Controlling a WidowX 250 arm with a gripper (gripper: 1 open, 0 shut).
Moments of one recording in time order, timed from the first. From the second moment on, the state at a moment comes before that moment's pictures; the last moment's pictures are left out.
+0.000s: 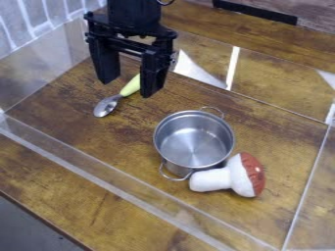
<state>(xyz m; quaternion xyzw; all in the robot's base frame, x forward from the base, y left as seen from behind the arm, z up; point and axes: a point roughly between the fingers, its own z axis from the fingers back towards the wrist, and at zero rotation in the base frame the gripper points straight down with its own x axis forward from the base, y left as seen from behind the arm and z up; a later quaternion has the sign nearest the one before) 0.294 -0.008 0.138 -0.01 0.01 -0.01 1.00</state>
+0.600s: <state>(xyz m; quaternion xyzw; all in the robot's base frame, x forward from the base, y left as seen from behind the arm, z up) 0.294 -0.006 0.138 -0.01 0.01 -0.01 1.00</state>
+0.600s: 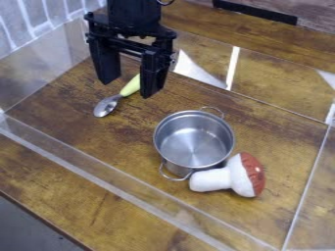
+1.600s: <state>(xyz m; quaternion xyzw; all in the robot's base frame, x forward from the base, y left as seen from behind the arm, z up) 0.298 -0.006 0.138 -0.02 0.01 -0.01 1.00</state>
